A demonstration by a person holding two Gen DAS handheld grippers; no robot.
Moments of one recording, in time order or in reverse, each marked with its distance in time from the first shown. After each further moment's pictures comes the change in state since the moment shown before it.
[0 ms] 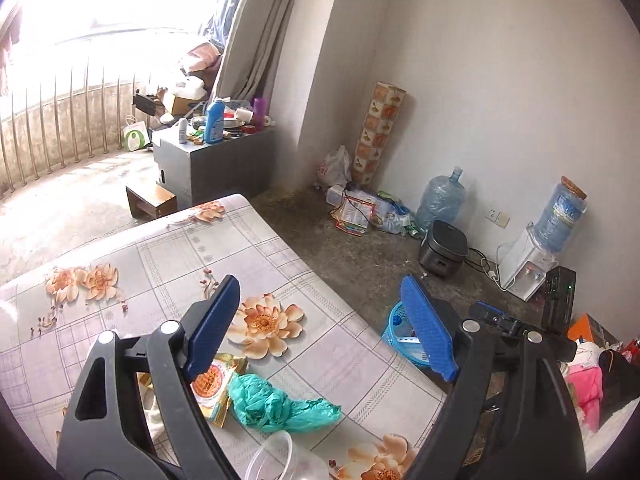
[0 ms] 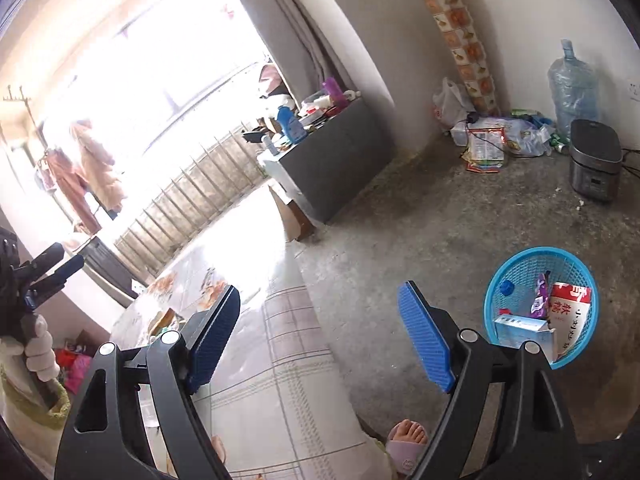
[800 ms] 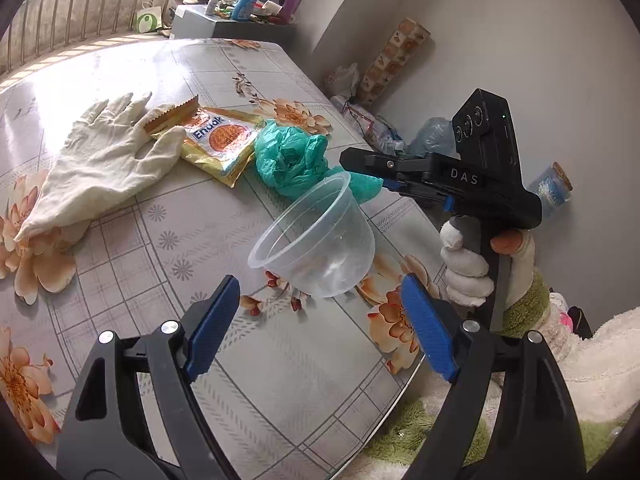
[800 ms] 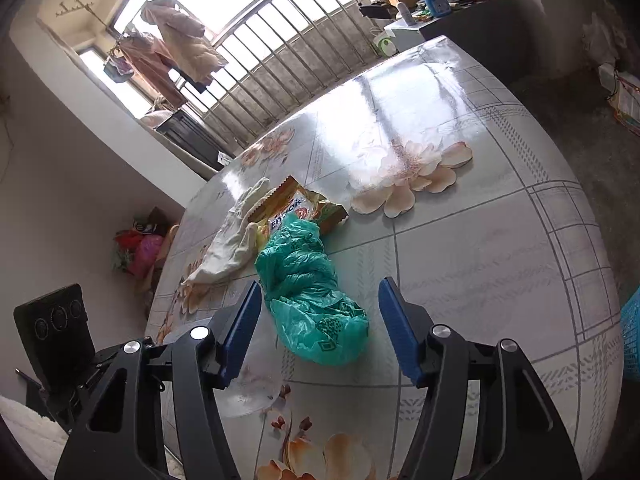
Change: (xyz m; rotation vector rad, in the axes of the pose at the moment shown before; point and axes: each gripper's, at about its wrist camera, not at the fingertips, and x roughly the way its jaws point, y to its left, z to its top) left arm -0.012 0.053 -0.174 -0.232 0.285 -0.128; right arm 0.136 0.143 -0.068 -0.169 0.459 0.322
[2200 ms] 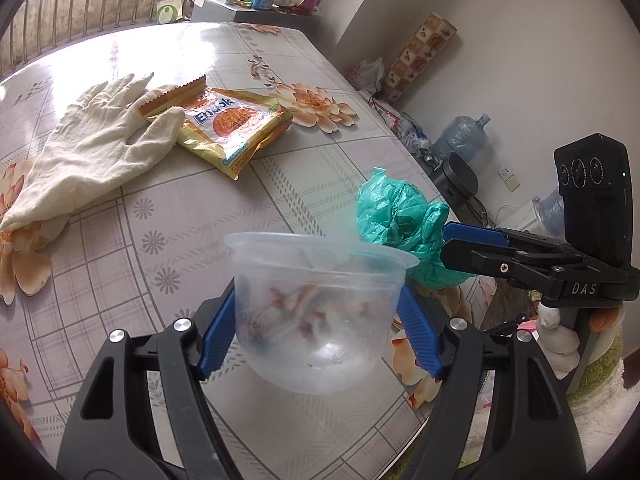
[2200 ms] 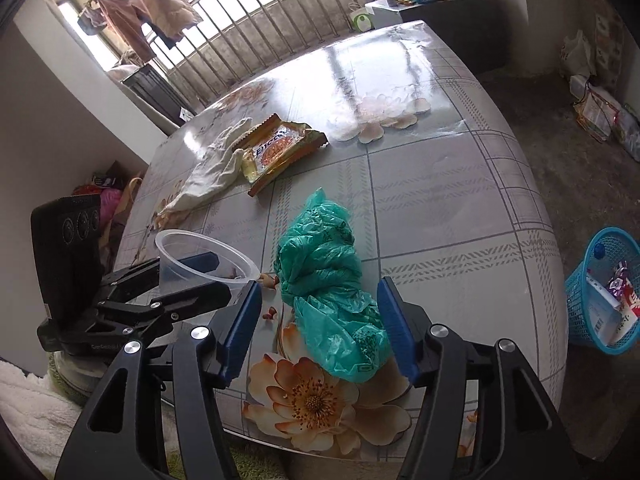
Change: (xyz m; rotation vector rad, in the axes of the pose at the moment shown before) left arm 0.039 0.002 0.006 -0.023 0.010 0.102; right arm -0.043 0.028 -0.042 -0.065 0.118 -0.214
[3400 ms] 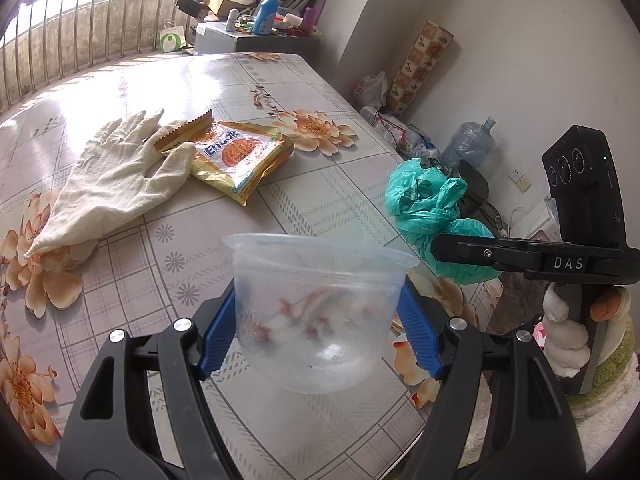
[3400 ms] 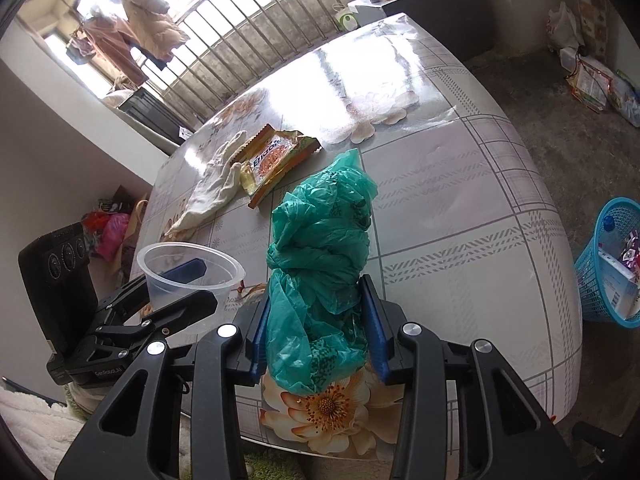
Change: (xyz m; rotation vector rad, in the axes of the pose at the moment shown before) left arm -0.023 -0.012 -0.003 0.060 -0.077 0.066; right arm -0.006 -0.012 -0.001 0.116 -0.031 0.051
